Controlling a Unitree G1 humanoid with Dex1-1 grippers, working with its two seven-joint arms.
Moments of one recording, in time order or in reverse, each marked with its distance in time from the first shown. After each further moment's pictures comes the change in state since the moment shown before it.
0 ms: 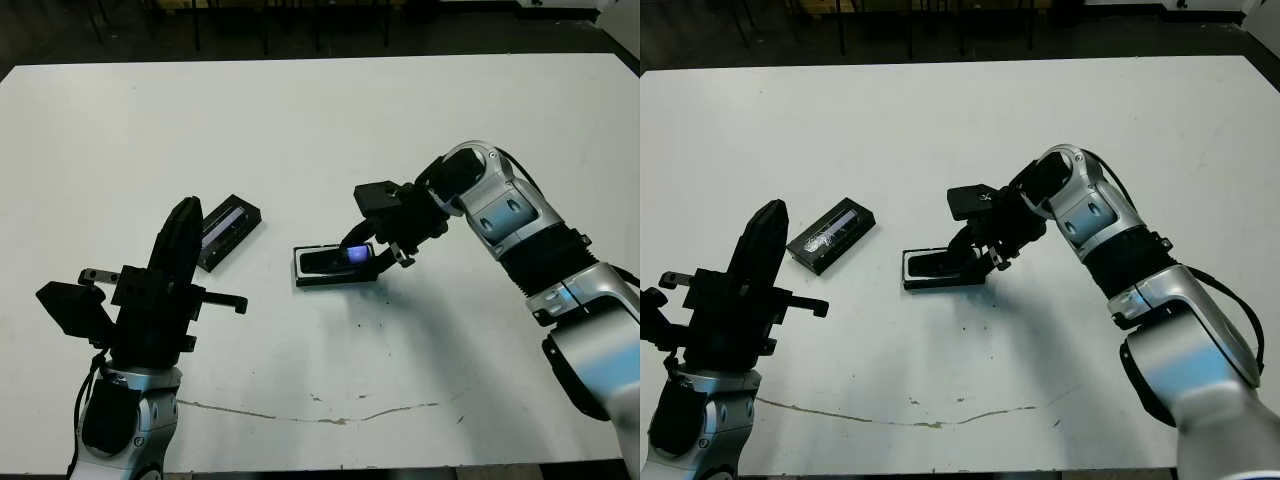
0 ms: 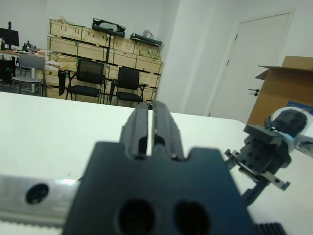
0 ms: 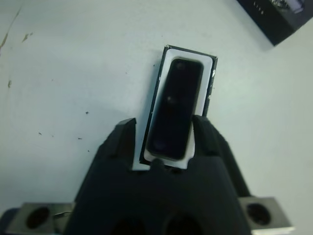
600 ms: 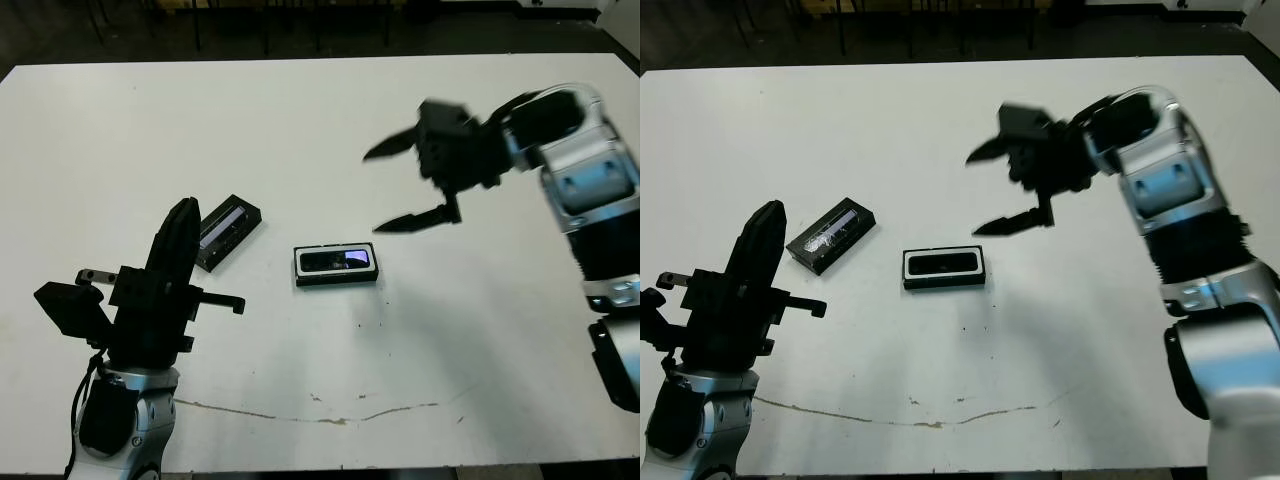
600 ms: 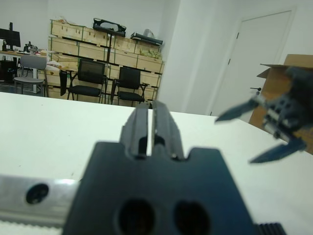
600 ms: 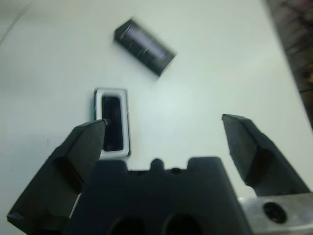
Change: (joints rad) left arm 0.003 0.001 0.009 0.000 0.005 0.003 -0.007; right arm 0.056 -0.132 -0.319 -0.311 0.161 0.297 -0.200
